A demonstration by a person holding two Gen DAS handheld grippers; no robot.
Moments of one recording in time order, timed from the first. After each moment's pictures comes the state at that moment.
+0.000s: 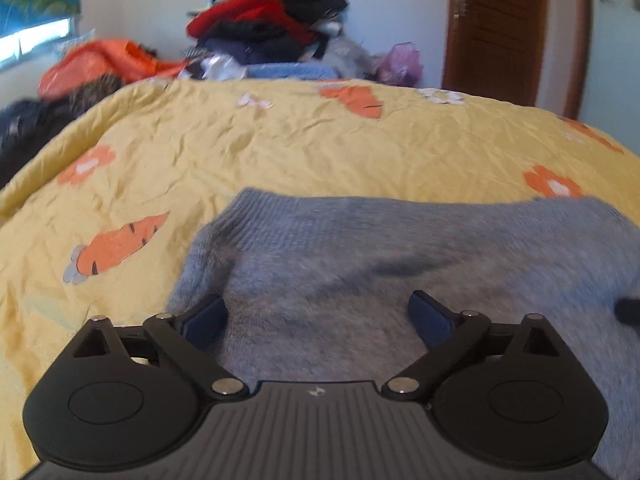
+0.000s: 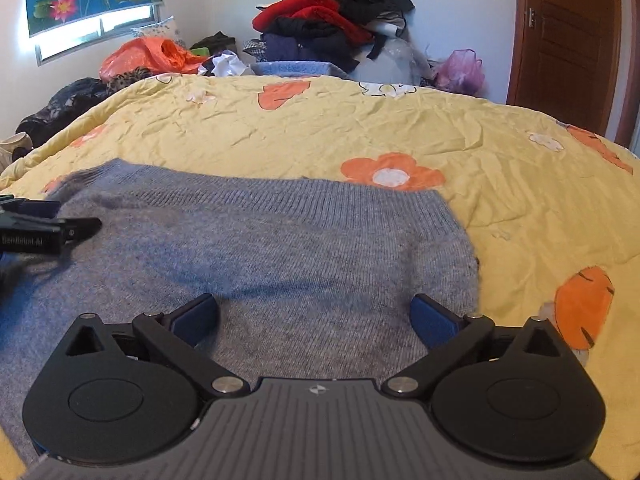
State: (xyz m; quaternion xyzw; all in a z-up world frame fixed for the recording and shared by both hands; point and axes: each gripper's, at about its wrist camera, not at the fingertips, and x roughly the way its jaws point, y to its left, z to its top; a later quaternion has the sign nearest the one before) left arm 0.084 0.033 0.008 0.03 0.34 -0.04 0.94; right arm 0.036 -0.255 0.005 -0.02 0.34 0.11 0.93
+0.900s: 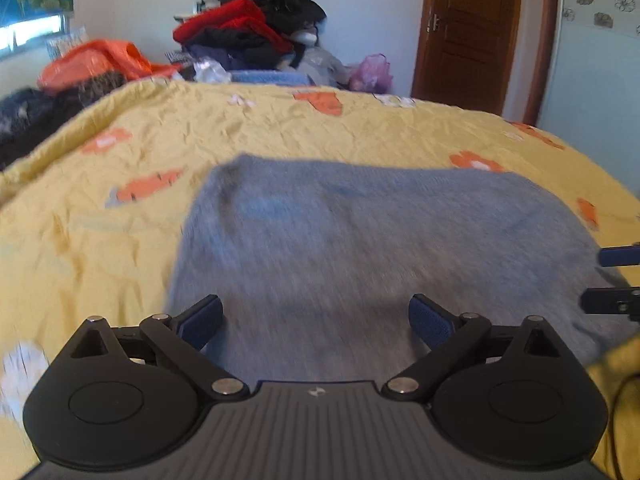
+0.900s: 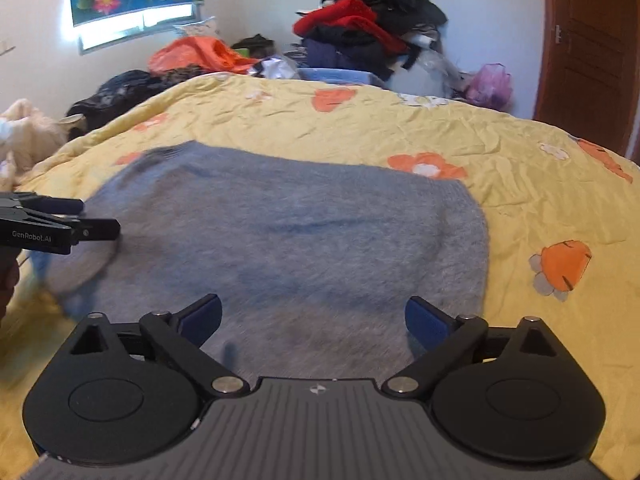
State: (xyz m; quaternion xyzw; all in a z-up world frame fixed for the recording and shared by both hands) left arm -0.053 0.043 0.023 0.01 0.33 -0.10 0.94; right arm -0.069 -0.242 0.032 -0.04 0.34 0.17 0.92
